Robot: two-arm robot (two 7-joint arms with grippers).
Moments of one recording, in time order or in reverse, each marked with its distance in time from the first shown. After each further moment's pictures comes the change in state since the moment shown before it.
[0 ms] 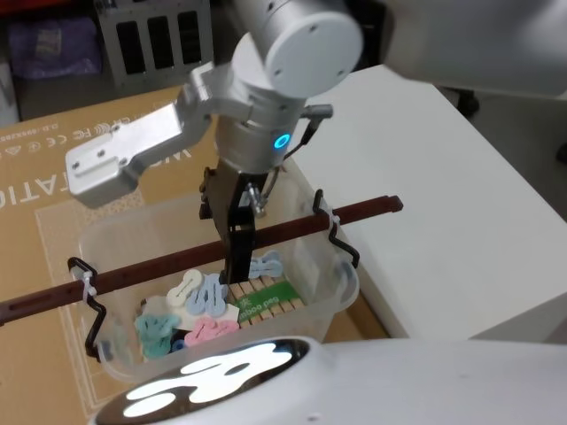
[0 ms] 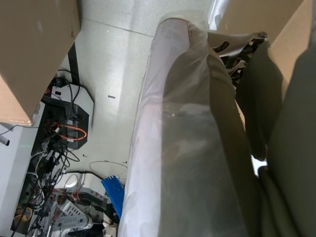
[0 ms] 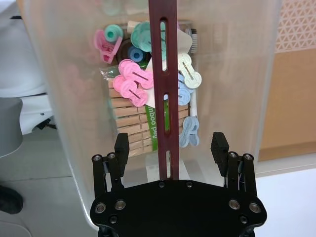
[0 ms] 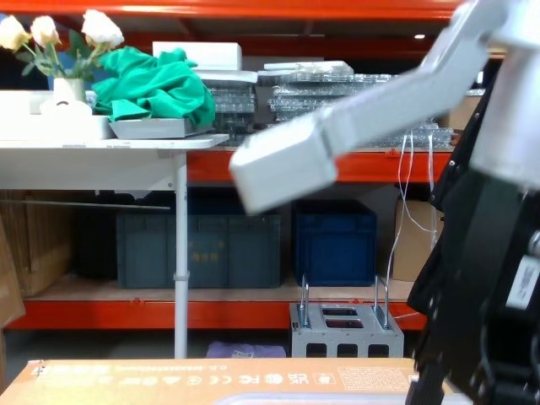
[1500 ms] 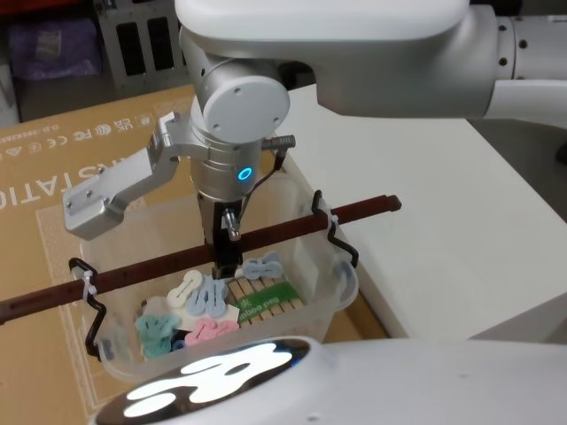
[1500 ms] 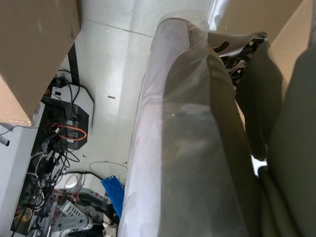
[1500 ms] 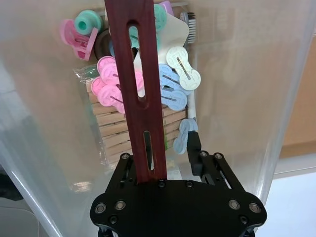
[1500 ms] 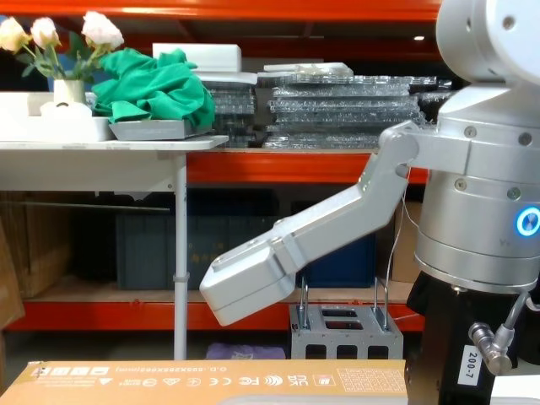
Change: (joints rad) left arm 0.000 0.000 0.000 0.000 0.000 0.000 0.000; right arm 0.017 -0.139 -0.141 0.177 -0.059 0.032 -0.020
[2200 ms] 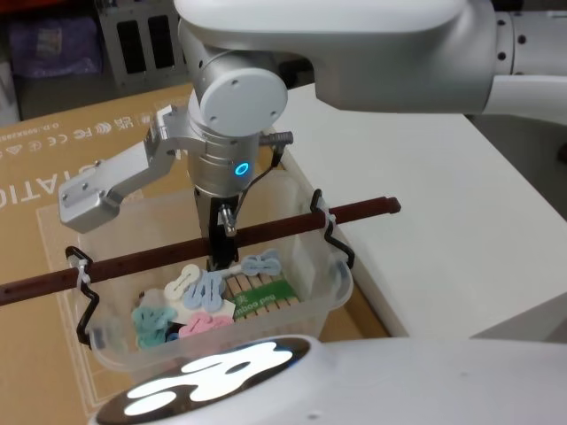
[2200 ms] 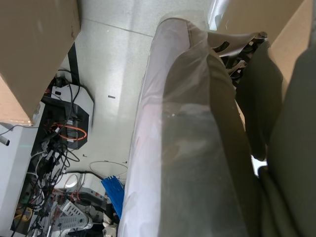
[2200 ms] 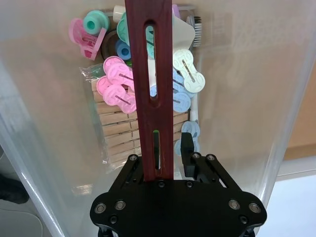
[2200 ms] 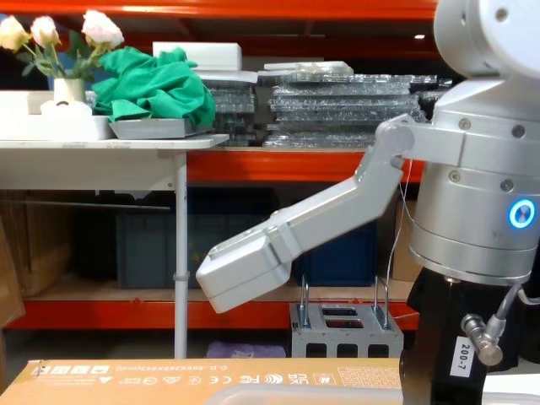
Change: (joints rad) left arm 0.000 0.000 0.000 0.000 0.000 0.000 0.000; right arm 0.007 -0.006 0.003 0.012 0.016 0.005 -0.005
